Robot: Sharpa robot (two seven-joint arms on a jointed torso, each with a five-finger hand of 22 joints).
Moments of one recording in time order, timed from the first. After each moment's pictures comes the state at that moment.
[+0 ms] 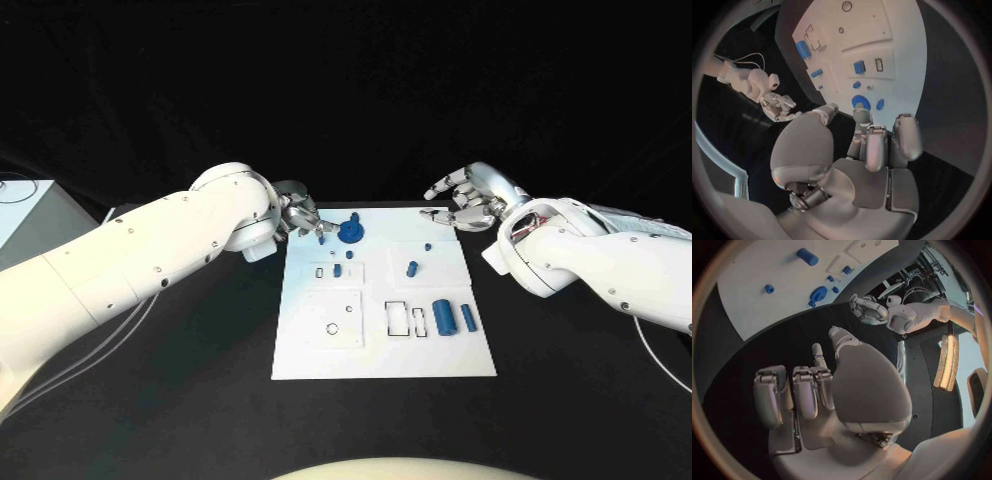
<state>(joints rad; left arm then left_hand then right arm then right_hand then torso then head) 1.20 -0.53 0.22 1.22 -1.18 0.16 -0.53 1.05 -0.18 0.37 0.29 0.24 0.82 0.10 0.55 0.85 1.16 0.02 1.08 0.81 1.47 -0.04 1.53 1.31 0.06 1.33 0.06 1.41 1.24 1.28 -0.91 -0.11 1.53 -1.06 -0.58 -0.08 1.41 -0.21 0.21 0.29 0.32 0.98 0.15 0.15 0.29 1.47 0.08 1.57 1.31 1.46 0.00 1.57 1.31 0.01 1.47 0.10 1.57 1.31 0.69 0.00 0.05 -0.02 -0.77</state>
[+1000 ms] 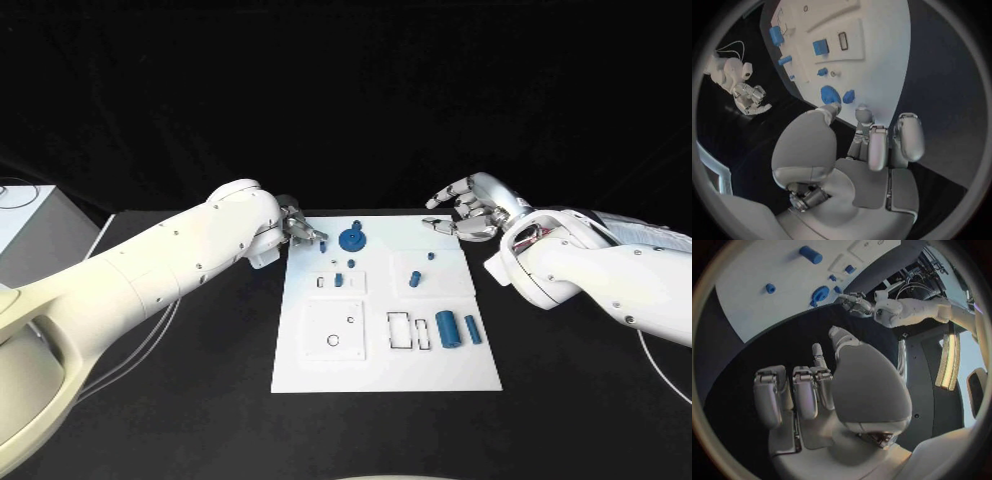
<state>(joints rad) 1.22 -0.39 0.18 0.90 -1.18 0.14 -0.51 1.11 -0.17 0.36 0.29 0.25 0.84 0.11 0.49 0.74 1.15 0.04 1.09 0.80 1.46 -0.02 1.53 1.31 0.06 1.34 0.09 1.41 1.25 1.29 -0.90 -0.10 1.54 -1.06 -0.59 -0.08 1.41 -0.21 0.21 0.29 0.32 0.98 0.15 0.15 0.29 1.47 0.08 1.57 1.31 1.46 0.00 1.57 1.31 0.01 1.47 0.10 1.57 1.31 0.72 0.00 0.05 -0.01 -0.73</state>
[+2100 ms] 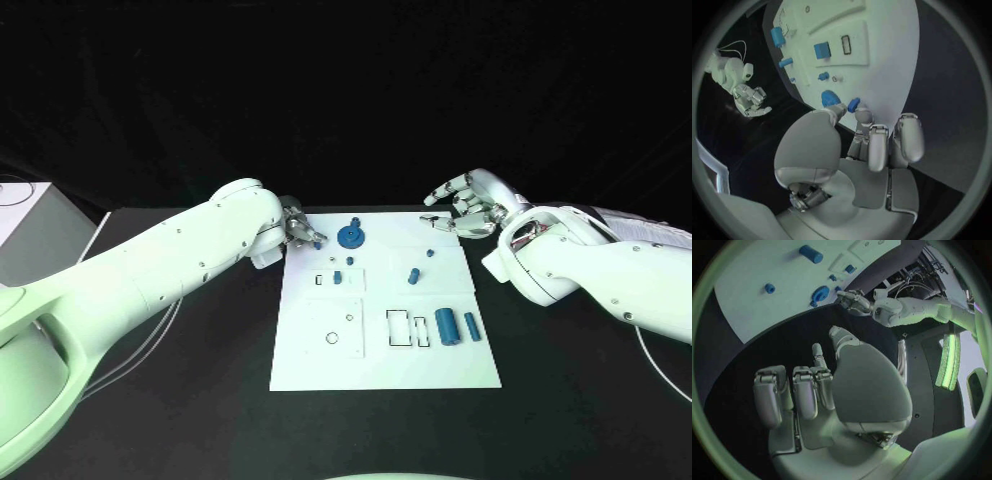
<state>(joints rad) 1.22 -0.38 0.17 0.90 -1.15 0.15 -0.51 1.18 -0.13 0.42 0.29 0.25 0.85 0.10 0.55 0.75 1.16 0.03 1.10 0.79 1.47 -0.03 1.54 1.31 0.06 1.35 0.08 1.42 1.27 1.29 -0.90 -0.10 1.54 -1.06 -0.59 -0.08 1.40 -0.22 0.21 0.29 0.32 0.98 0.15 0.15 0.29 1.47 0.08 1.57 1.31 1.46 0.00 1.57 1.31 0.01 1.47 0.10 1.57 1.31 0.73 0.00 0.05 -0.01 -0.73</state>
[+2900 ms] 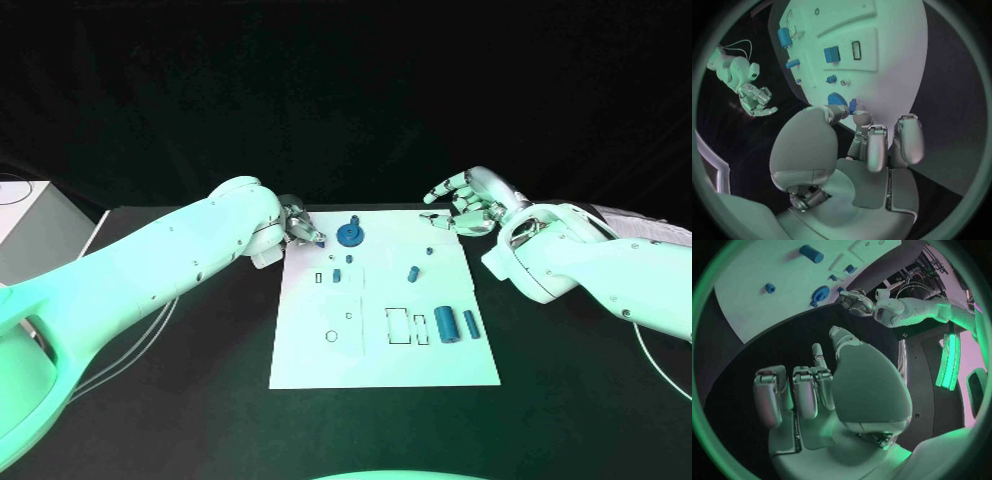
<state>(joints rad) 1.22 -0.41 0.17 0.96 -1.11 0.16 -0.51 1.22 -0.21 0.73 0.30 0.25 0.82 0.06 0.74 0.82 1.20 -0.01 1.13 0.83 1.47 -0.06 1.54 1.31 0.06 1.36 0.05 1.42 1.28 1.30 -0.90 -0.10 1.54 -1.06 -0.59 -0.08 1.40 -0.22 0.21 0.29 0.32 0.98 0.15 0.15 0.29 1.47 0.08 1.57 1.31 1.46 0.00 1.57 1.31 0.01 1.47 0.10 1.57 1.31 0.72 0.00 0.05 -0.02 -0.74</state>
